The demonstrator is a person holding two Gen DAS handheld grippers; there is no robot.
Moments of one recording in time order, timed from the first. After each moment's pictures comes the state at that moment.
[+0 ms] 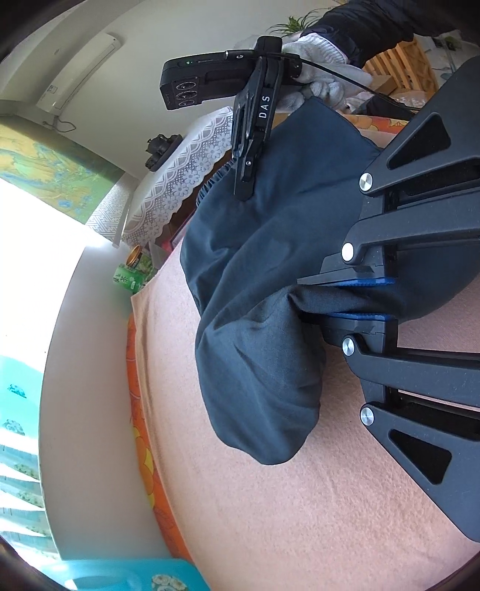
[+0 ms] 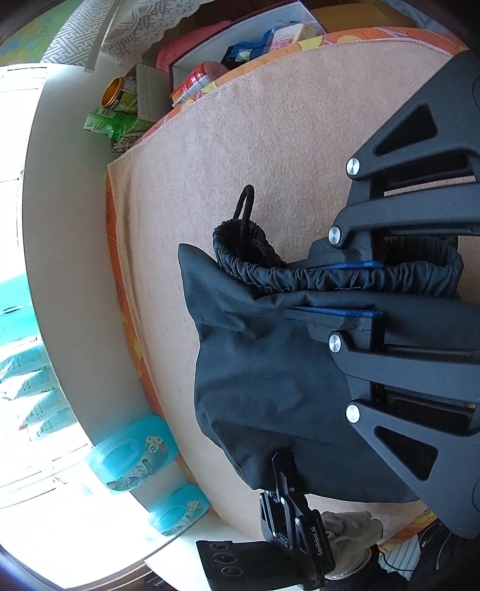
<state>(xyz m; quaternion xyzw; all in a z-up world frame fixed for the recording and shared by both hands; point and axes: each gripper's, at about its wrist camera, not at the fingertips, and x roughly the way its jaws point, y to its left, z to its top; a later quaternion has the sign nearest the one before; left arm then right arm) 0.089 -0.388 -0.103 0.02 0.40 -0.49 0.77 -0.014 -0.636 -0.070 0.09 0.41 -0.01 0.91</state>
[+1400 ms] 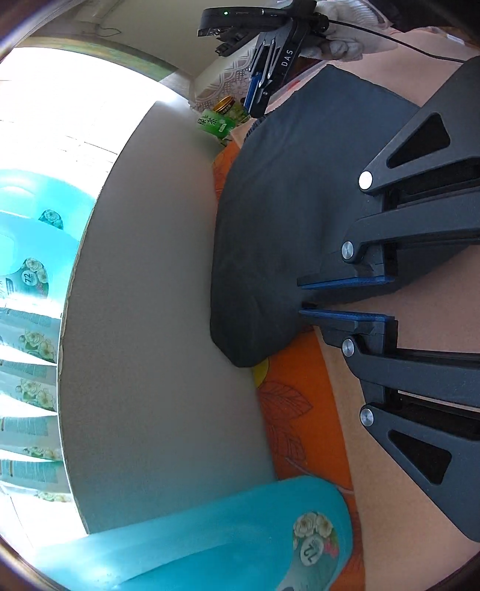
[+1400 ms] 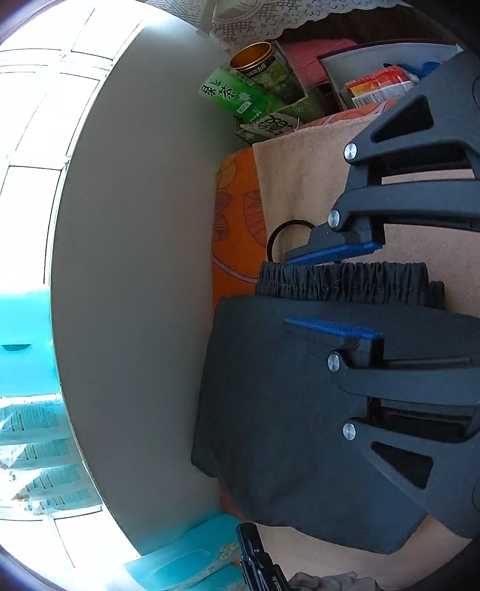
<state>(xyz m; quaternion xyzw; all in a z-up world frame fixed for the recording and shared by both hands) 0.306 -0.400 -0.103 0.02 0.37 -0.32 0.87 0.223 -0.709 -0.073 0.02 0.37 -0.09 0.92</state>
